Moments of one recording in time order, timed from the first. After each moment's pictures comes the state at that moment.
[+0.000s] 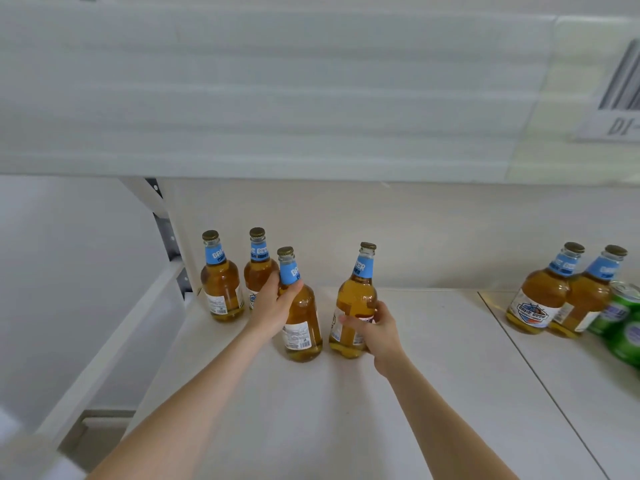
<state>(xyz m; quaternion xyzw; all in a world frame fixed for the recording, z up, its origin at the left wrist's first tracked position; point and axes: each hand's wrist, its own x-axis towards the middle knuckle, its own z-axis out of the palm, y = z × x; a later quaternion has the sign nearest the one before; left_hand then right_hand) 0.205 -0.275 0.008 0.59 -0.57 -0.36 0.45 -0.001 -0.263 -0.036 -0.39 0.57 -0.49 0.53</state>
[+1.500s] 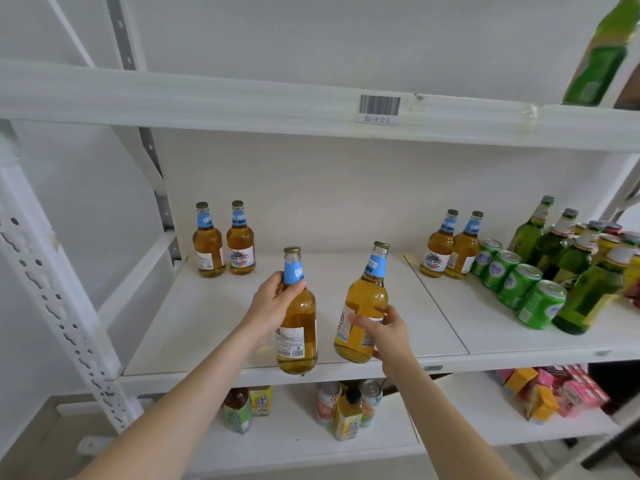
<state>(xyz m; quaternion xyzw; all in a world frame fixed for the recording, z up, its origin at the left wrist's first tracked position) 0.147 -0.065 0.046 0.52 -0.58 -0.44 0.44 -0.070 -0.027 0.007 -0.35 0.59 -0.54 0.49</state>
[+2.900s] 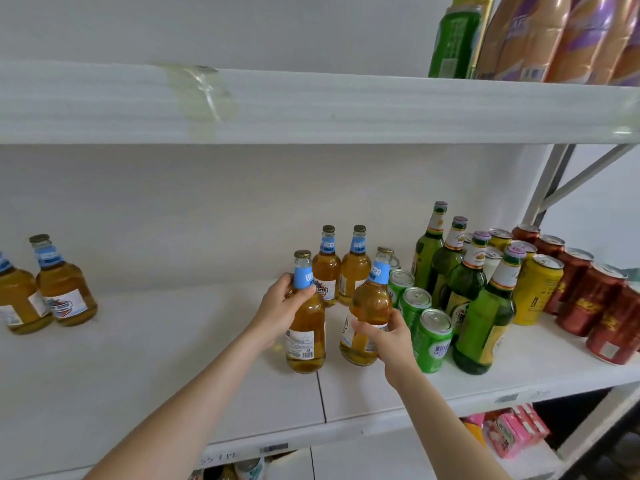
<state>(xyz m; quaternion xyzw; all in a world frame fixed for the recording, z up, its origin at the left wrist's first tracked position) -0.203 -0.180 0.037 0.47 -0.63 -0.44 0.44 -0.408 -0.129 -0.017 -0.34 0.58 -0.59 0.44</state>
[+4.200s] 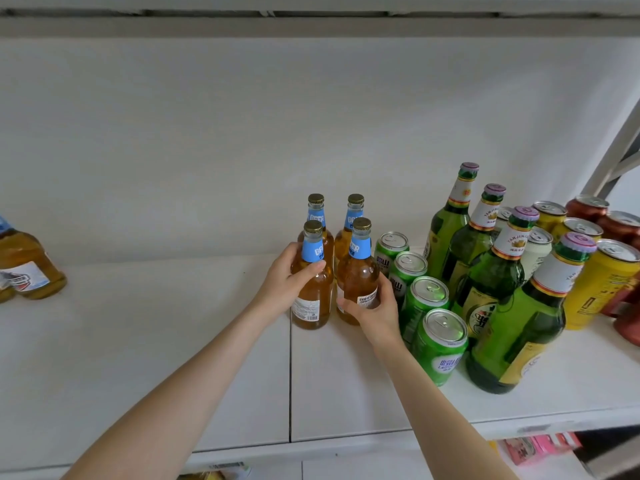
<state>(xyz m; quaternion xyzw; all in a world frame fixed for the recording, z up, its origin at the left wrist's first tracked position) -0.262 -0.251 -0.005 0.45 -0.63 -0.42 0.47 -0.443 -0.219 -0.068 -0.45 0.53 -0.59 0.41</state>
